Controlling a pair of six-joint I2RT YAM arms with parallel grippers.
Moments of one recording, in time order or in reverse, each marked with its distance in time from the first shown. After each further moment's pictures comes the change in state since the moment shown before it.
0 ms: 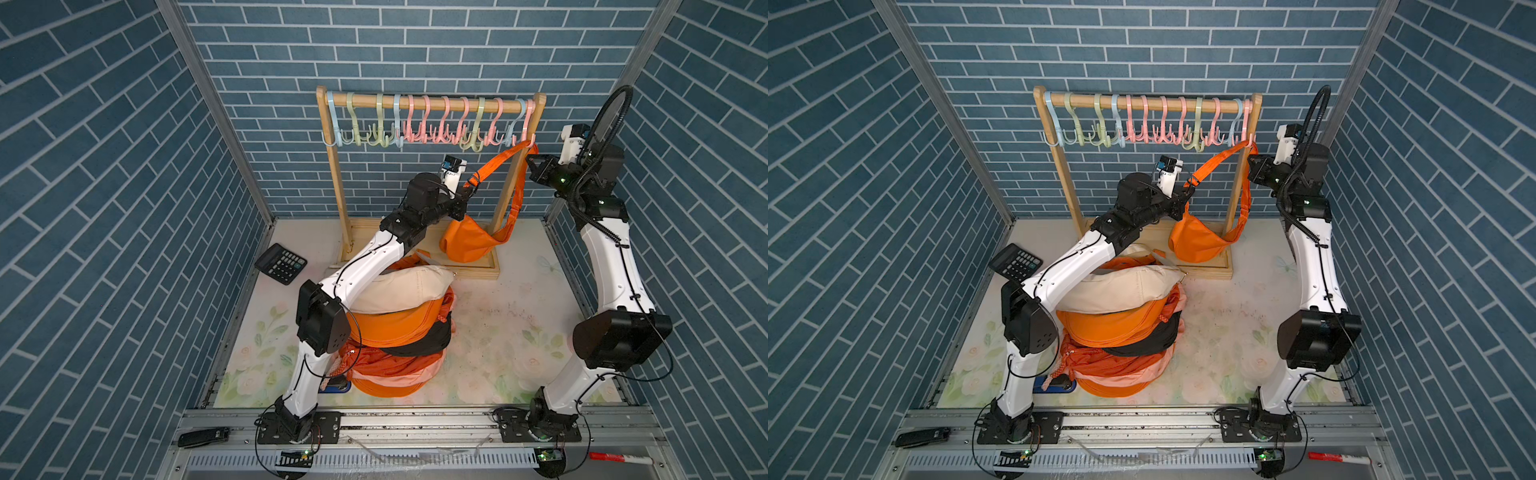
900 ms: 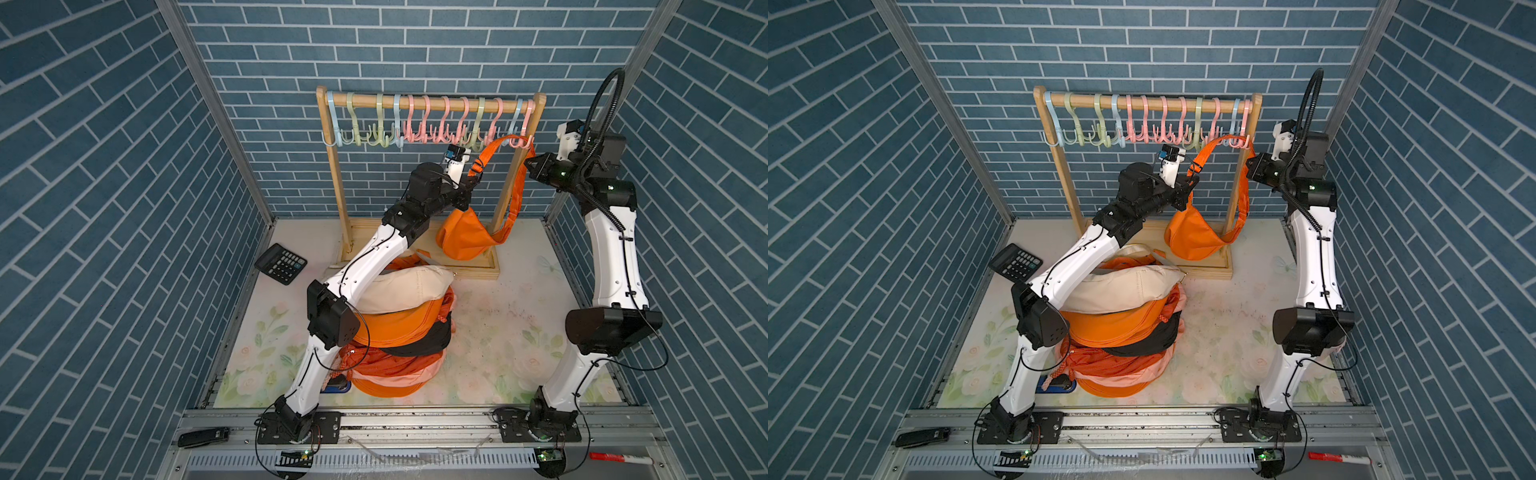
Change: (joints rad) left arm 0.005 0.117 0.252 -0.085 0.023 -0.001; right arm 0.020 0.137 0.369 -0.464 0.059 -0.042
